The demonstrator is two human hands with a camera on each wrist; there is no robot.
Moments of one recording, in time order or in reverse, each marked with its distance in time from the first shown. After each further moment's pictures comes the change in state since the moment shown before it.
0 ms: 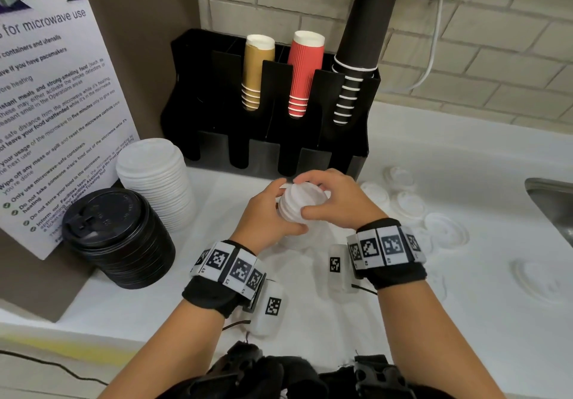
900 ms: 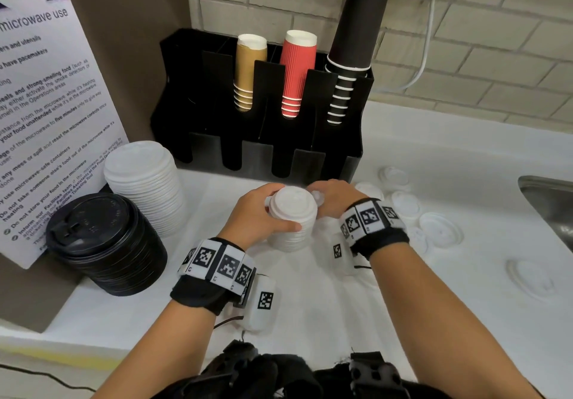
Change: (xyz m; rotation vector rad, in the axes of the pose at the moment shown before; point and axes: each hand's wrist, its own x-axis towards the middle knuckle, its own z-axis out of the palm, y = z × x) left_hand 0.008 0.004 -0.007 0.036 -0.012 -0.025; right_hand 0.048 0.050 0.005 -0.441 -0.250 0.267
